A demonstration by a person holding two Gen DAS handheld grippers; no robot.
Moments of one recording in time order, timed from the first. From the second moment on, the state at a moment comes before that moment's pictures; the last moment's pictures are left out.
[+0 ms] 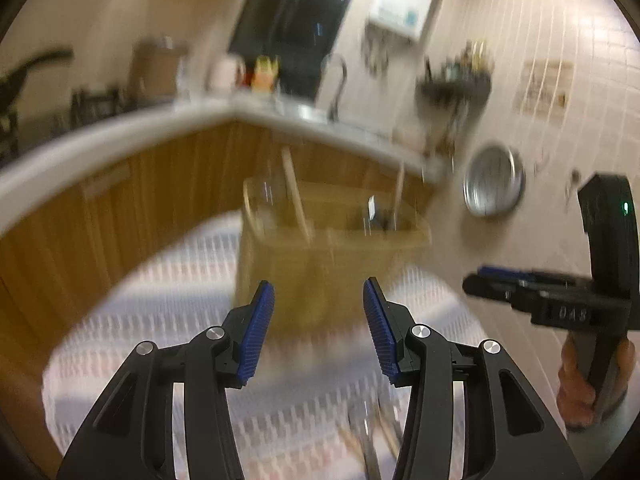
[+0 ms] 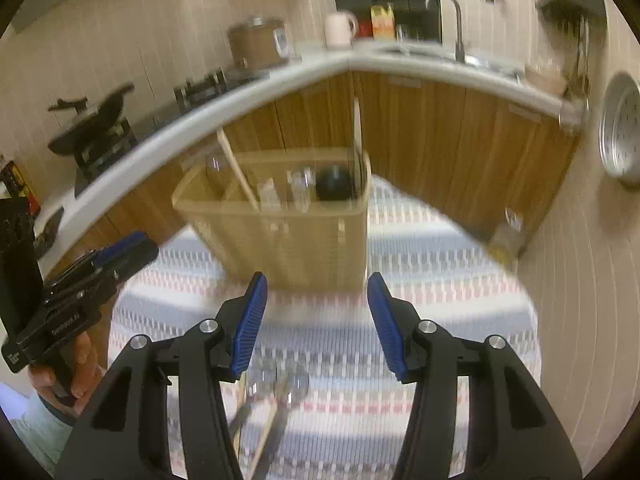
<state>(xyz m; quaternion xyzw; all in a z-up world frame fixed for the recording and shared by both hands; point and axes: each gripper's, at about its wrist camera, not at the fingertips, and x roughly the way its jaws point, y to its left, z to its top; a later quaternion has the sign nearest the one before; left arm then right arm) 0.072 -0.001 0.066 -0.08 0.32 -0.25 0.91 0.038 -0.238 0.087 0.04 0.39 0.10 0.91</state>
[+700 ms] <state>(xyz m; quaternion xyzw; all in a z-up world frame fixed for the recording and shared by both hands) 0.028 -0.048 -0.028 0.04 0.51 -0.30 0.80 0.014 -0.221 -0.006 0.08 0.55 0.12 0.82</state>
